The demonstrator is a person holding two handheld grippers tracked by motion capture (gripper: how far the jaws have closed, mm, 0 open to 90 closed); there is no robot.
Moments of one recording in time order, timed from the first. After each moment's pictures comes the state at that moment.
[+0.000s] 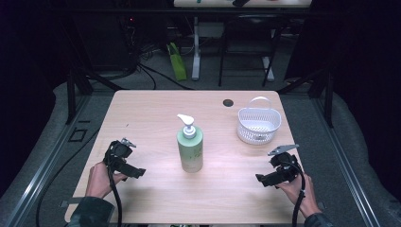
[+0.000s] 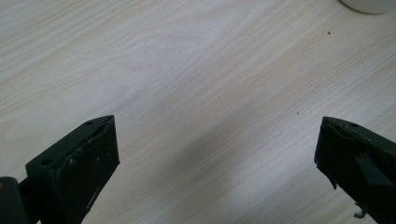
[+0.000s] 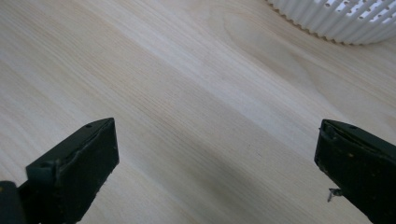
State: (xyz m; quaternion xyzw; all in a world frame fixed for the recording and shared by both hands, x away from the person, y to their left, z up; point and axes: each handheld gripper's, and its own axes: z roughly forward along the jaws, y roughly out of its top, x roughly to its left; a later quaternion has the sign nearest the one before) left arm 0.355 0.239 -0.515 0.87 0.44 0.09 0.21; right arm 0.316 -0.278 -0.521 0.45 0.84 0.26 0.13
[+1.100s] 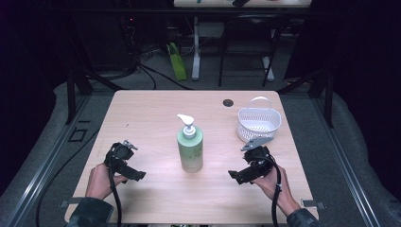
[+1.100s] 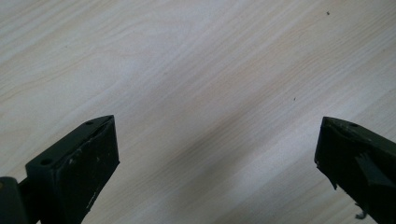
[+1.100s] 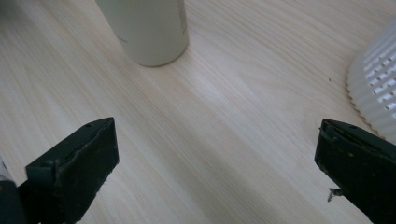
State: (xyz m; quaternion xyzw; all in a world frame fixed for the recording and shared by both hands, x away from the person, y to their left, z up) left arm 0.351 0.235 -0.518 0.88 0.43 0.08 0.18; right arm 0.319 -0.196 -0.485 0.37 0.86 0.32 0.12
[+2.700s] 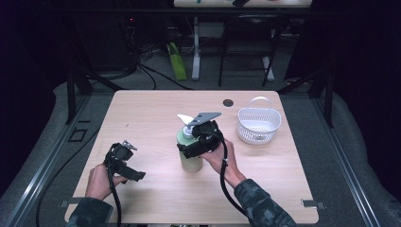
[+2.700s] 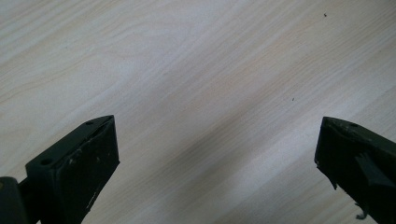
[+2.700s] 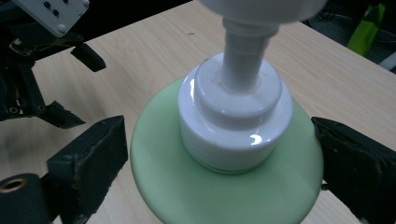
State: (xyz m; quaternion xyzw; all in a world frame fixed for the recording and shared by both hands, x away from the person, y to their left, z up) left arm 0.350 0.238 -0.518 0.88 0.43 0.08 0.19; right arm 0.368 -0.061 -0.439 0.30 0.84 0.42 0.15
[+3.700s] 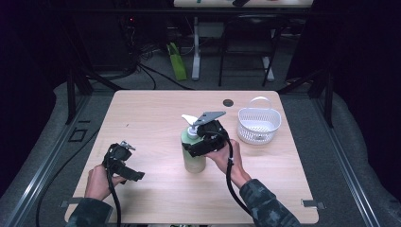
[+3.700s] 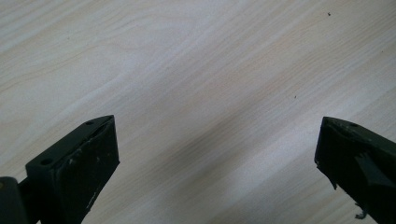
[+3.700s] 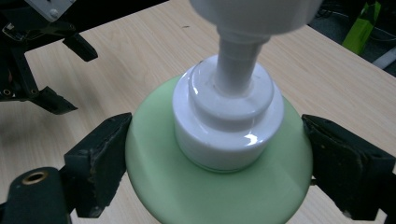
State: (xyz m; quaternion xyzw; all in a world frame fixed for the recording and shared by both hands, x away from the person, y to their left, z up) left arm 0.349 0.242 -0.519 0.87 0.44 0.07 0.20; right arm 0.369 -0.074 -0.435 0.29 0.85 0.41 0.15
